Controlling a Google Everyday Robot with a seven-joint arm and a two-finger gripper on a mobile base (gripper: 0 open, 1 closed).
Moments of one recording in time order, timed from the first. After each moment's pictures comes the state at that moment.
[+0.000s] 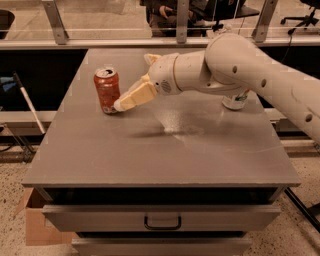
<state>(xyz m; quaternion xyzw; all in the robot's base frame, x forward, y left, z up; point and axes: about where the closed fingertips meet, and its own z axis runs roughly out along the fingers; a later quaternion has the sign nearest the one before) 0.629 0.067 0.909 -0.50 0.65 0.26 0.51</state>
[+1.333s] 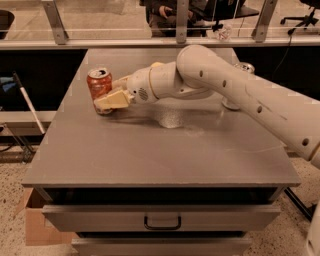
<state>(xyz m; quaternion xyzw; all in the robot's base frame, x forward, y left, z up) 0.628 0.136 0.862 -0.50 0.65 0.36 0.43</state>
